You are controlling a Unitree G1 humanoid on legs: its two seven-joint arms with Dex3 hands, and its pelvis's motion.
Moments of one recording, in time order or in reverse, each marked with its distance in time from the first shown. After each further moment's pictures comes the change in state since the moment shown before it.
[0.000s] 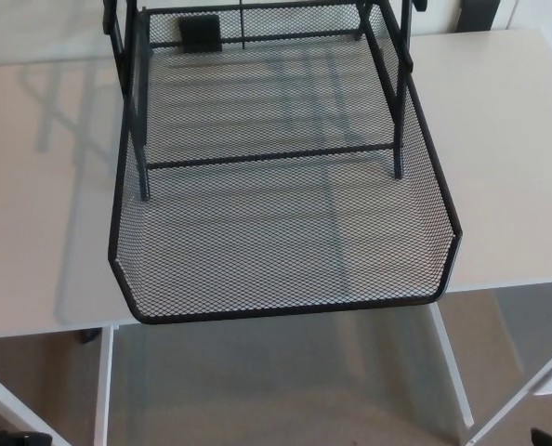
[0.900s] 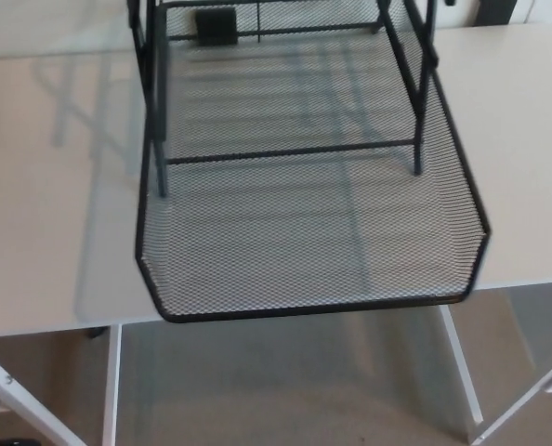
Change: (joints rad) left_arm 0.021 0.007 0.022 0.007 -0.005 -0.009 0.000; right_arm -0.378 -0.124 -0.109 0.870 0.180 0.253 0.181
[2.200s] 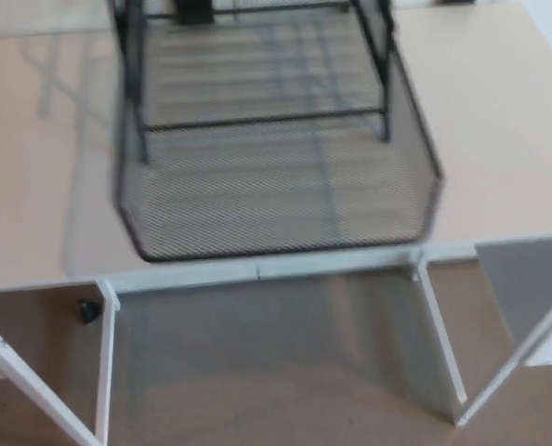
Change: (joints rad) left_arm 0.038 -0.015 0.014 0.005 -0.004 -0.012 0.041; right_arm 0.014 -0.016 -0.032 -0.001 0.035 0.022 0.039
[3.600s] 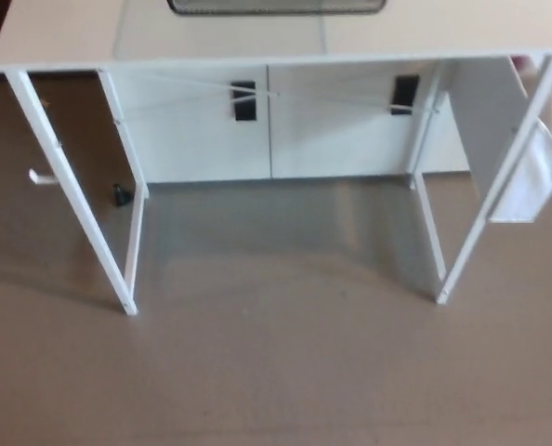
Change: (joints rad) left_arm 0.017 -0.024 0.009 0.007 -0.015 -0.001 0.035; right_arm -0.013 -0.019 -0.019 -0.013 0.009 -0.002 0.037
